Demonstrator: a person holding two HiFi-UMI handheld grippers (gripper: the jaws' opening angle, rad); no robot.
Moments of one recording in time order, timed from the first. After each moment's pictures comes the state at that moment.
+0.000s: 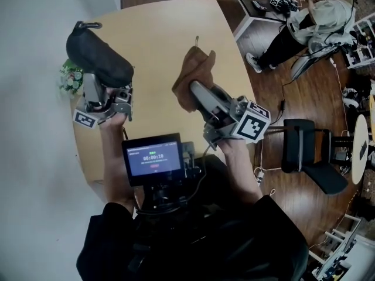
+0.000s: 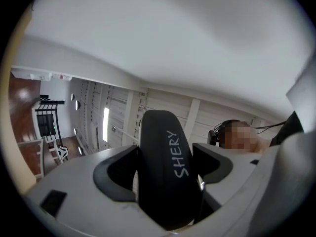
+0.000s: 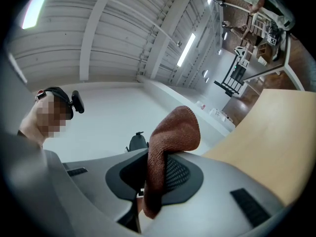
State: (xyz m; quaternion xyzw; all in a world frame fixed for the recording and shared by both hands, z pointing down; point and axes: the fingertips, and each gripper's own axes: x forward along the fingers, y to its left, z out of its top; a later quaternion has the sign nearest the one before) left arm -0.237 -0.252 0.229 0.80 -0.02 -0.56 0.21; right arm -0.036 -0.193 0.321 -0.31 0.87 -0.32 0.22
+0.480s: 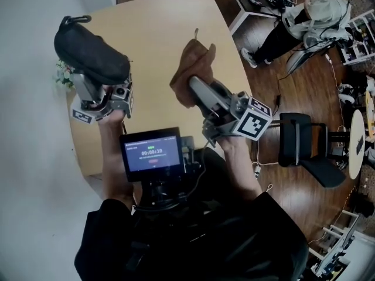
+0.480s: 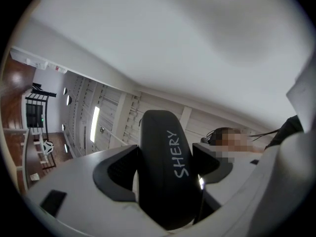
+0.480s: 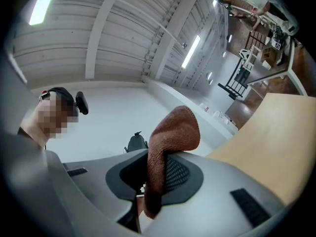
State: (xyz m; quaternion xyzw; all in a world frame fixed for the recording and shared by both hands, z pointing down) left arm -0.230 -0.209 0.218 0.77 0.03 -0.61 0.19; right arm -0.026 -0.159 0.317 -0.31 0.88 -0.30 0.23
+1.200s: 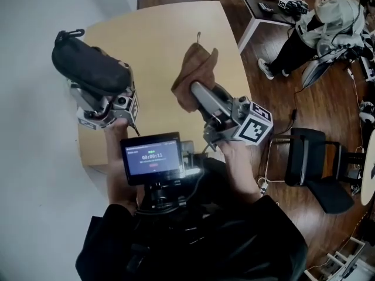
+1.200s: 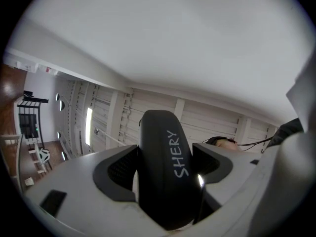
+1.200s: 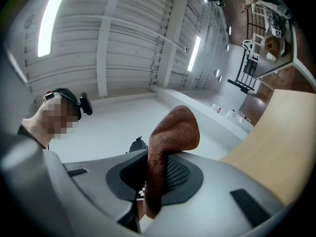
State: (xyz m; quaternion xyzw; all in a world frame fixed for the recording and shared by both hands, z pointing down) left arm -0.152 -0.147 0.172 0.78 0.02 -0.61 0.15; right arm 0.054 -0.130 0.289 -0.23 0.88 -0.29 0.29
